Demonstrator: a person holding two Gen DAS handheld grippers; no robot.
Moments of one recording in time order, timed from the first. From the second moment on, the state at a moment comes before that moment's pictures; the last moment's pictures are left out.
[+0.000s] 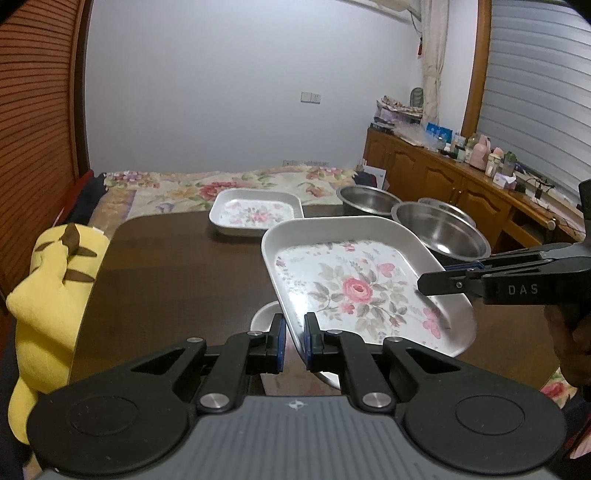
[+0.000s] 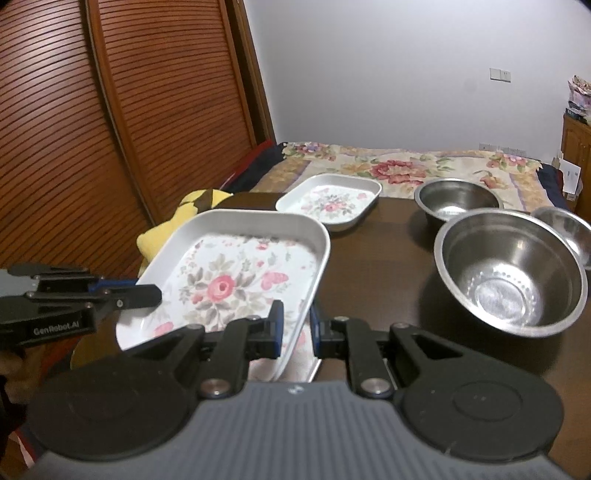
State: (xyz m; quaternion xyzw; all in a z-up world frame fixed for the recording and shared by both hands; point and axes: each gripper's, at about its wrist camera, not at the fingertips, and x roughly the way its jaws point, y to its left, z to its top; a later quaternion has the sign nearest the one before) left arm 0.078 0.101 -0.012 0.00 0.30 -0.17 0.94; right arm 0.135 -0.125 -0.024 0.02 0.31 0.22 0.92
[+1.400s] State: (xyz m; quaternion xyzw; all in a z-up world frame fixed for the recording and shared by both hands) left arm 0.074 0.086 -0.058 0.06 0.31 -0.13 0.94; right arm 0.109 -0.116 -0.072 0.05 0.28 0.18 0.94
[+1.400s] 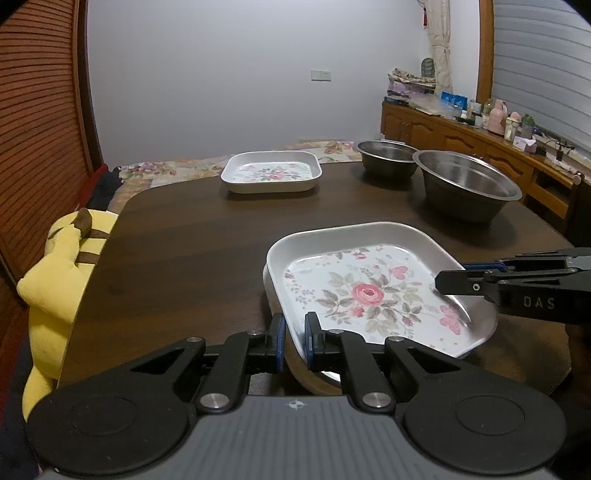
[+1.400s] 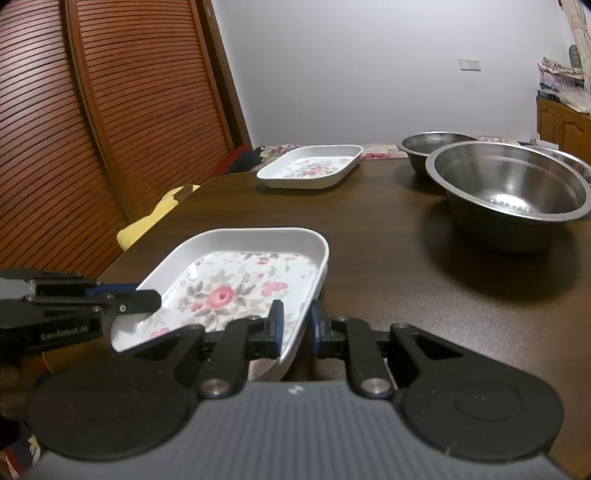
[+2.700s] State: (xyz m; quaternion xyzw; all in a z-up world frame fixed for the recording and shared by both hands) left arm 0.142 0.105 0.005 0.03 0.27 -0.13 0.95; right arm 0.164 -0.139 0.005 0.03 0.24 0.20 0.95
